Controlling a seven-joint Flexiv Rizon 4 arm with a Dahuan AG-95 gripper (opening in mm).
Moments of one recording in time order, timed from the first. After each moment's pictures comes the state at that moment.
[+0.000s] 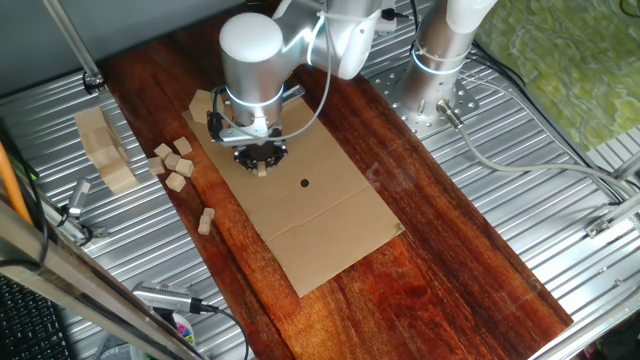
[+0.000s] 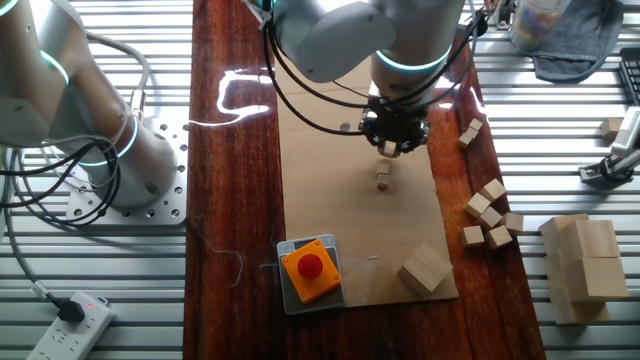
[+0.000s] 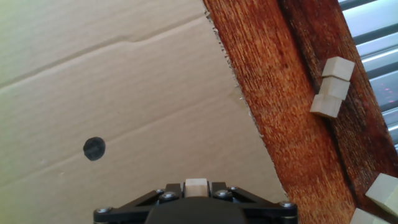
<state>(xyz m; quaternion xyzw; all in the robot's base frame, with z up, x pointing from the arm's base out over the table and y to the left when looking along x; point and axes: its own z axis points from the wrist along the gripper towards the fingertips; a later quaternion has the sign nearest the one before) 0.492 0.026 0.036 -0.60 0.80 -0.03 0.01</state>
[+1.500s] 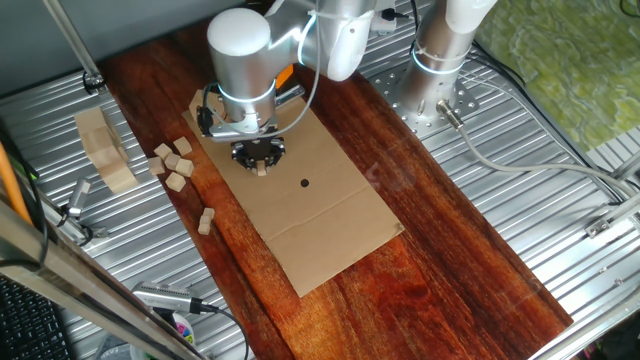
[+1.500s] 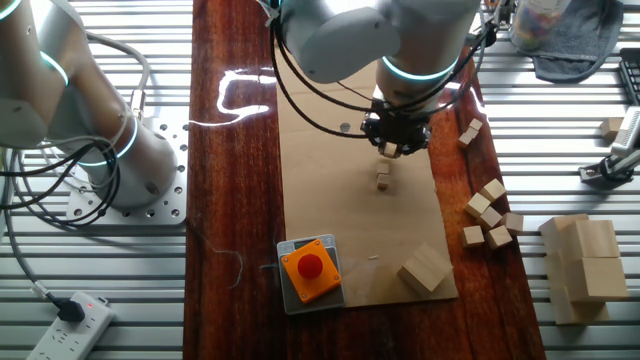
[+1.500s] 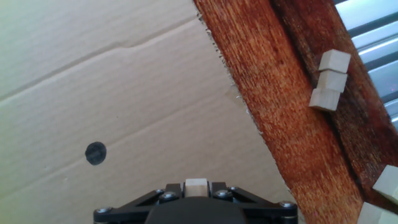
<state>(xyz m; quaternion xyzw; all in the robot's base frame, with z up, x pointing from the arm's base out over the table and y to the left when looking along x) 0.492 0.026 0.037 -0.57 0.82 0.01 0.01</state>
